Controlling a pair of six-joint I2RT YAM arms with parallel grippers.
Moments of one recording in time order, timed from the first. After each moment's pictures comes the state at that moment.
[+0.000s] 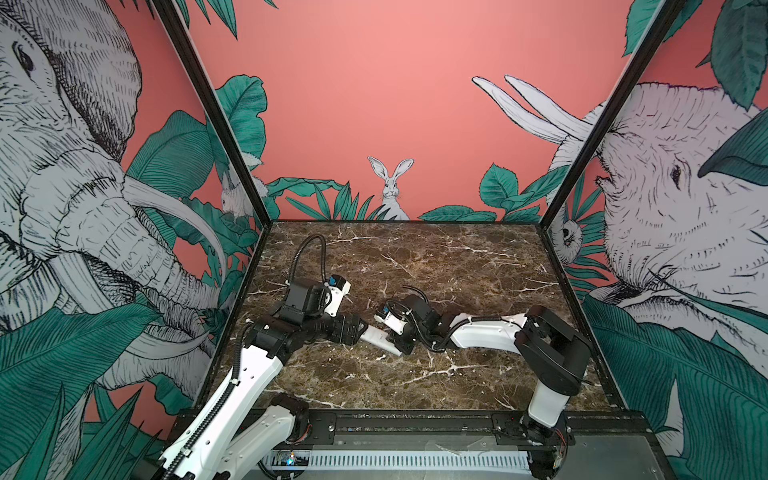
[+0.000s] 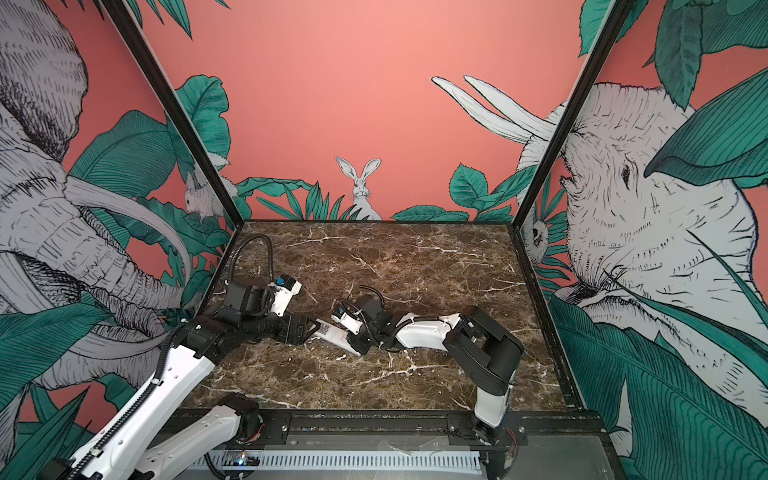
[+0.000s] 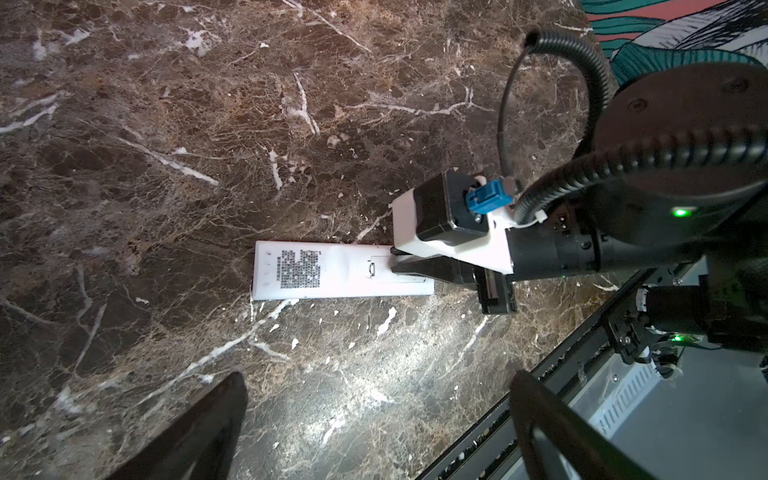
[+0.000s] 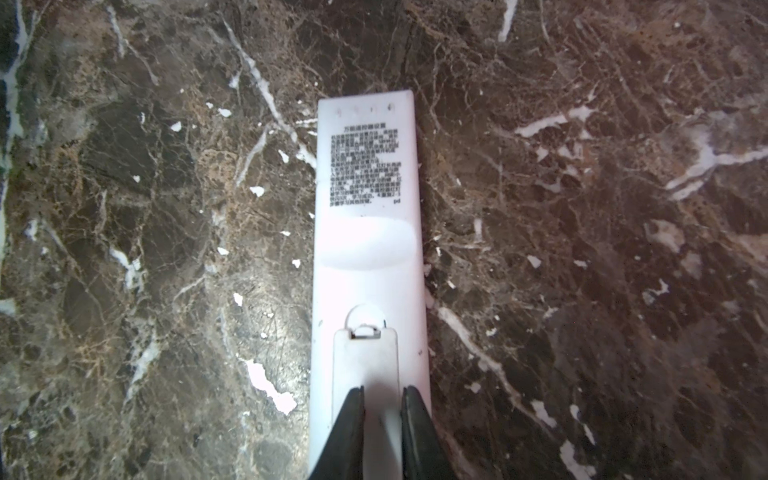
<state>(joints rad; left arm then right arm) -0.41 0.87 0.86 -0.86 0.35 -0.14 0.95 1.79 0.97 -0.07 -0.21 -0.11</state>
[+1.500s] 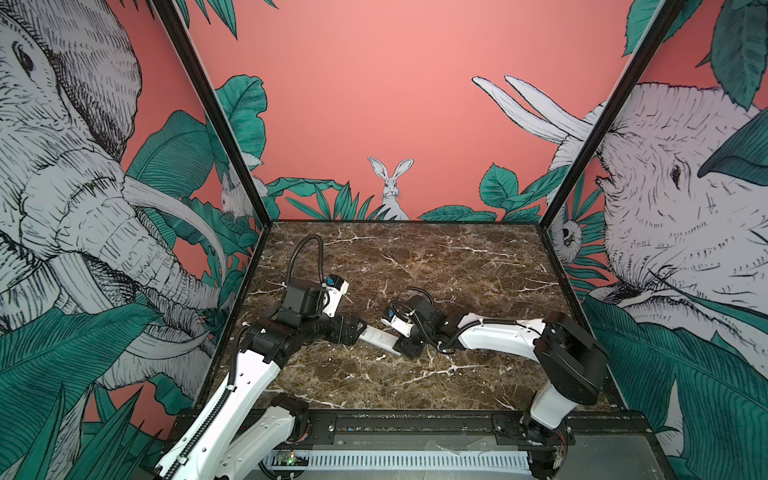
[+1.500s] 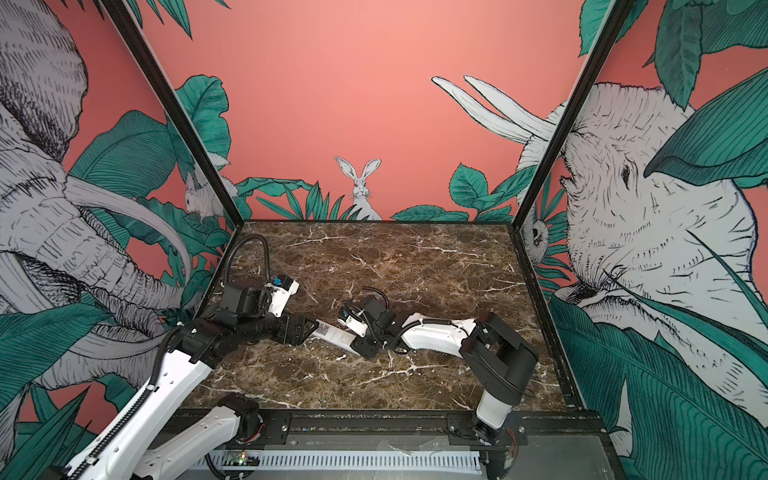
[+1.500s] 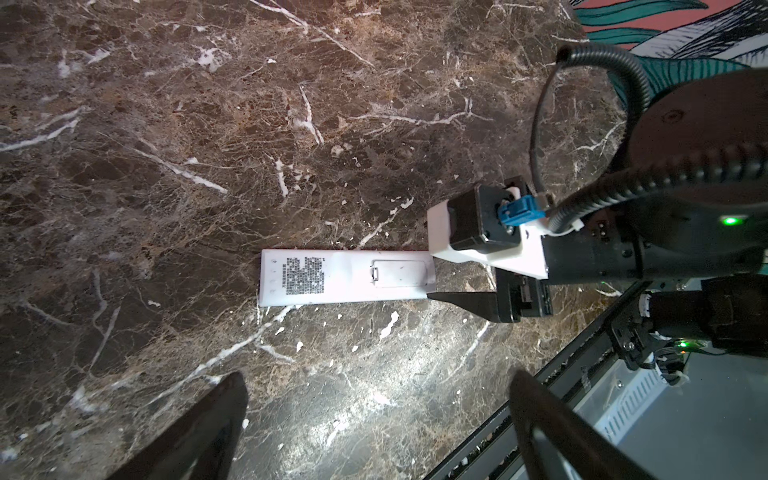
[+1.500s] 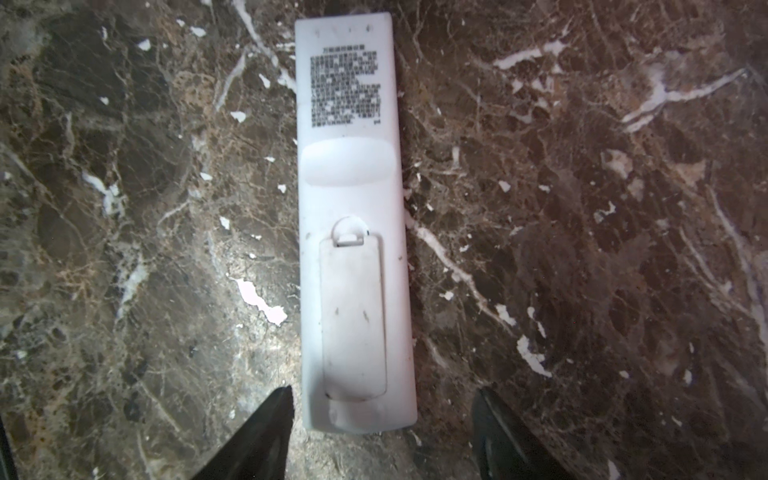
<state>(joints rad) -0.41 0.84 0.86 -0.86 0.33 -0.14 0.96 1.69 0.97 -0.24 -0.13 -0.15</state>
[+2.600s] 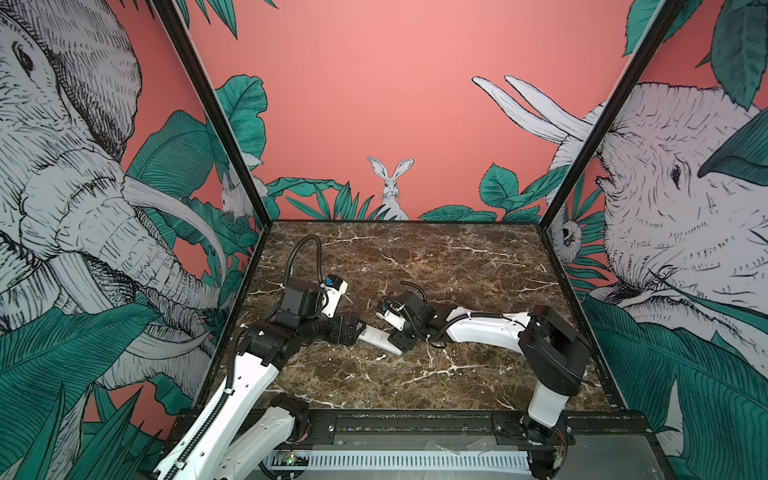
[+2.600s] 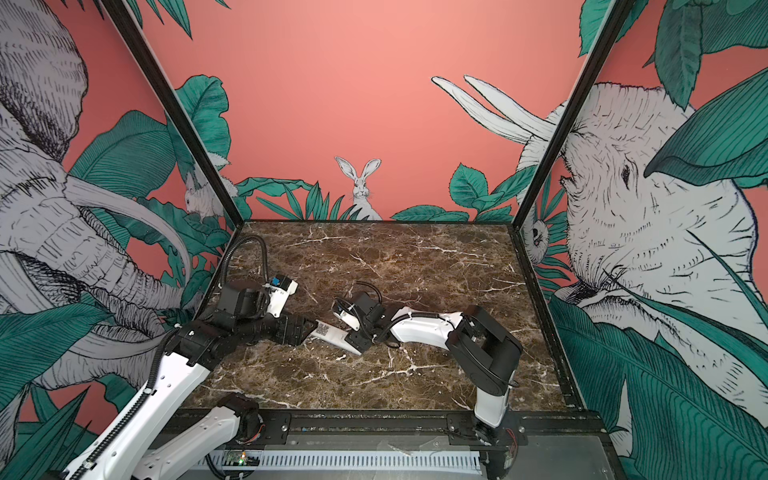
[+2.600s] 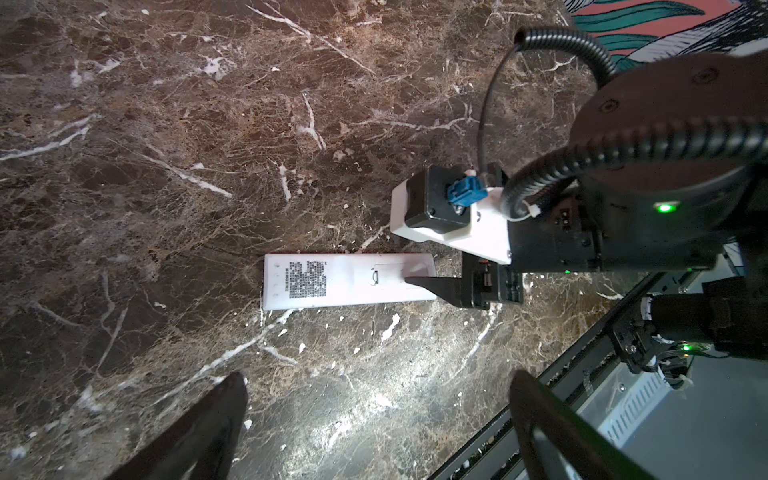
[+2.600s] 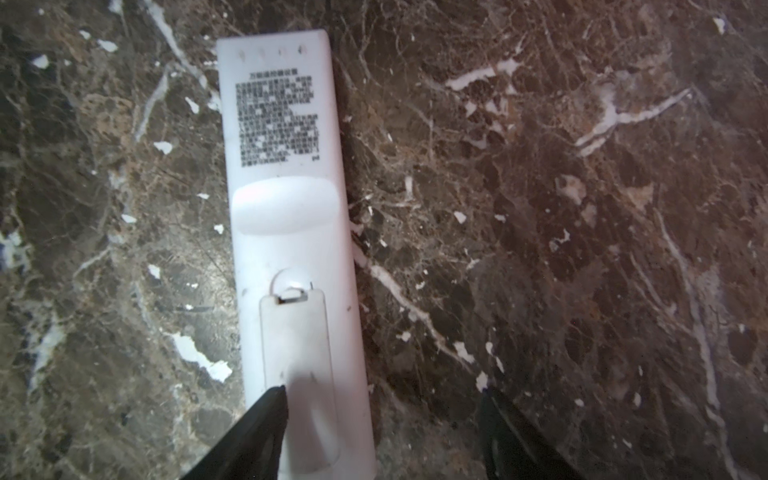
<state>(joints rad) -0.41 0.82 0.86 -0.86 0.32 -0.14 0.96 1.77 1.07 -0.29 -0.03 -0.14</state>
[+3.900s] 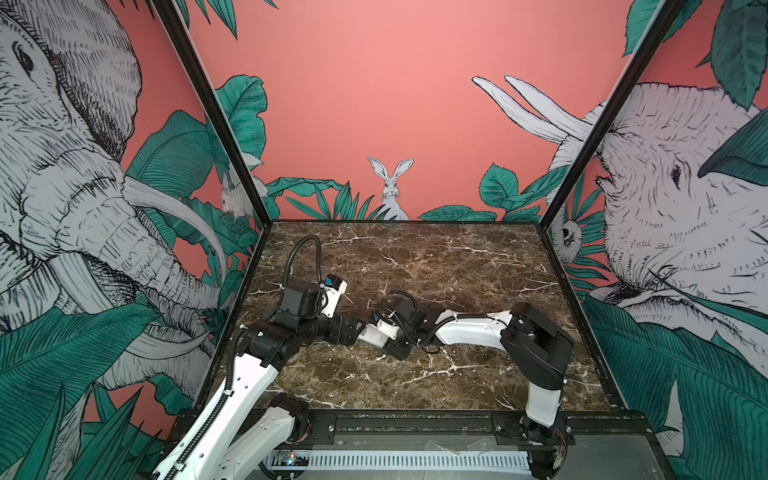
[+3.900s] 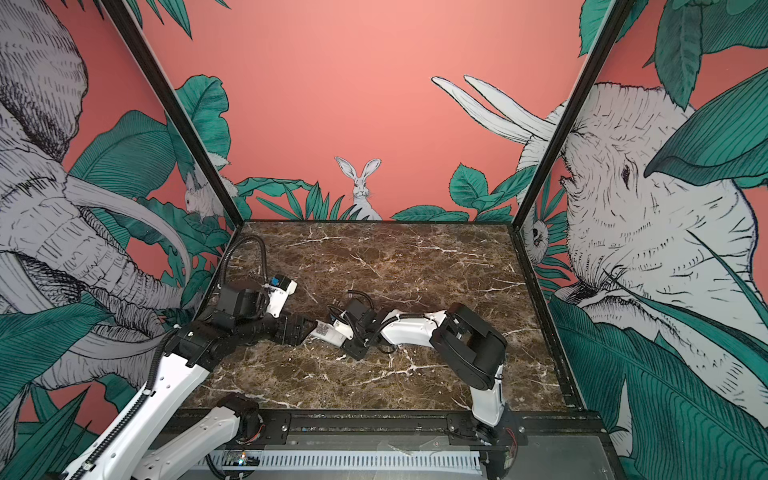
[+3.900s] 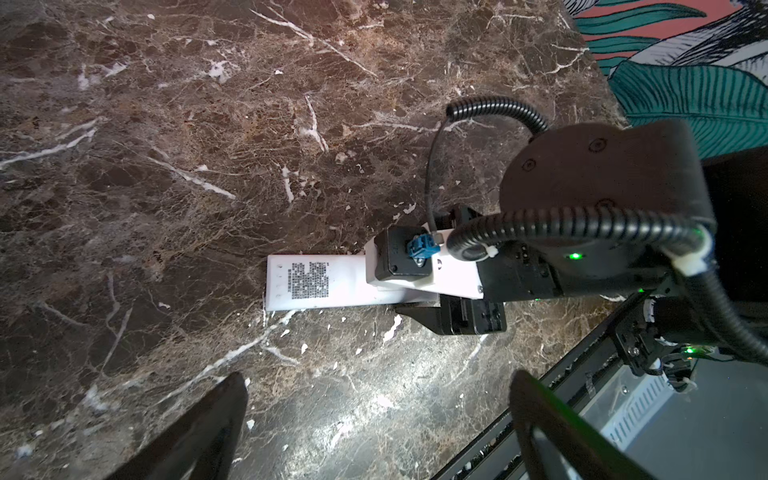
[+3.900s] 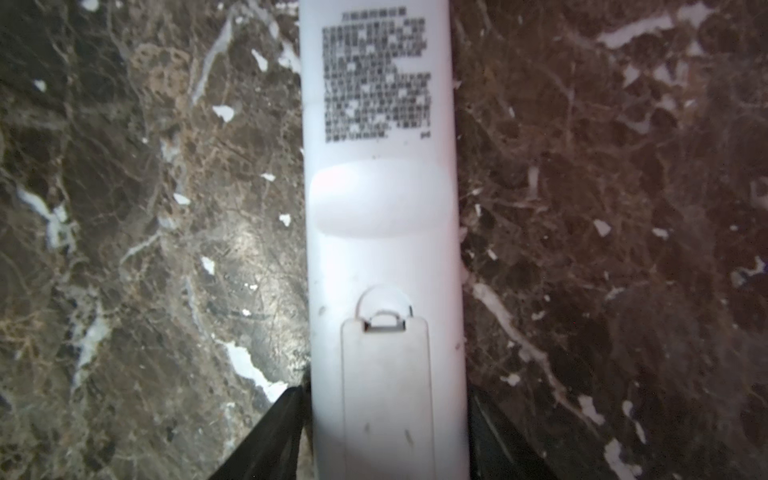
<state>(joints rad) -0.41 0.81 0.86 -0.86 0.32 -0.14 1.00 1.89 1.13 -0.30 -0.13 -0.13</state>
